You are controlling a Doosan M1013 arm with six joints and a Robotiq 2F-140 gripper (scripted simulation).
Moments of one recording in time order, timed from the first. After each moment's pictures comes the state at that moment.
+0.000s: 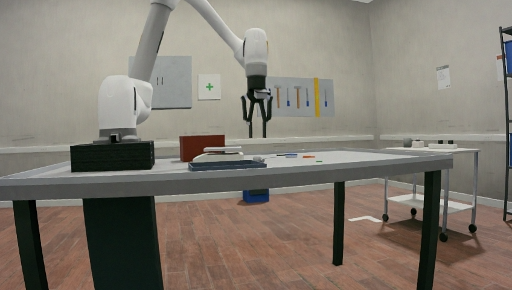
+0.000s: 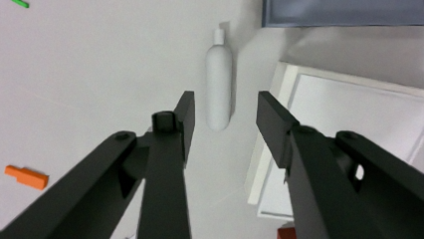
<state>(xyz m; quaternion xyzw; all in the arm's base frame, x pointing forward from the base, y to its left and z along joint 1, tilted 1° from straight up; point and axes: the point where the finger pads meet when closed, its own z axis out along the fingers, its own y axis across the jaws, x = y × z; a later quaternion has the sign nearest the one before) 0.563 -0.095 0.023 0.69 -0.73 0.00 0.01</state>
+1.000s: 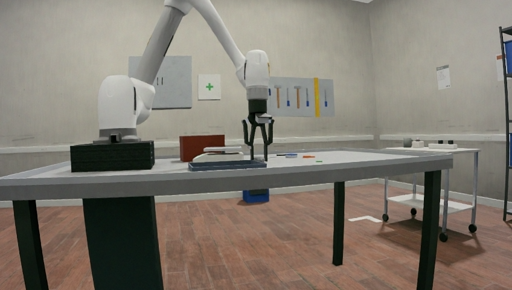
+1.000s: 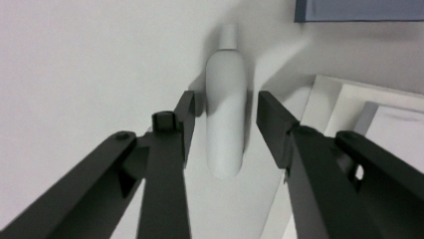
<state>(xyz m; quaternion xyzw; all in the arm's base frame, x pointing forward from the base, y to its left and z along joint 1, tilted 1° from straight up) 0.565 -0.096 -0.070 0.69 -0.72 0.00 0.01</state>
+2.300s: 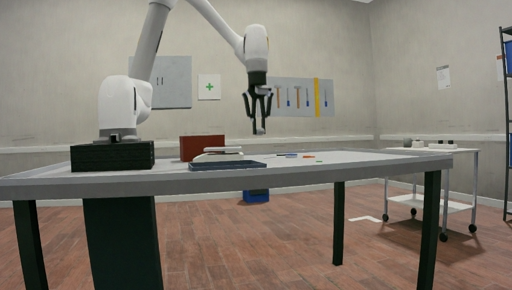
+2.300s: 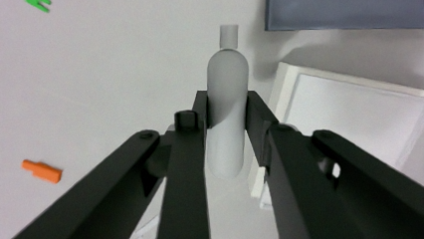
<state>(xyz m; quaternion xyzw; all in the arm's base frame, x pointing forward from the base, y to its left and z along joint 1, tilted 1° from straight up) 0.569 -0.097 0.046 0.69 -0.73 0.00 0.01</state>
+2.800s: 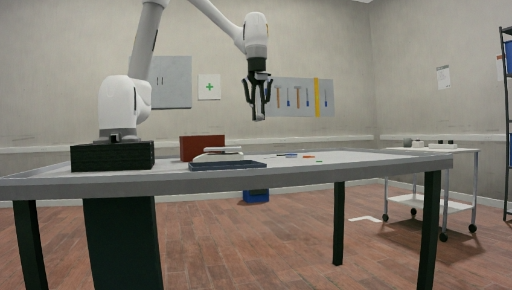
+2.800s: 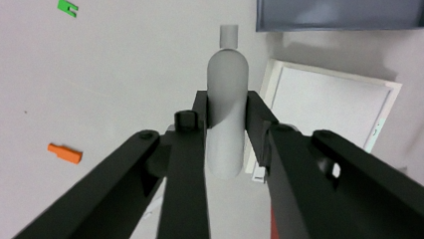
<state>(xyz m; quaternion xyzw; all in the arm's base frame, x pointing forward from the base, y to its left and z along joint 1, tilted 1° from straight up) 0.569 -0.097 0.099 0.69 -0.73 0.00 0.01</state>
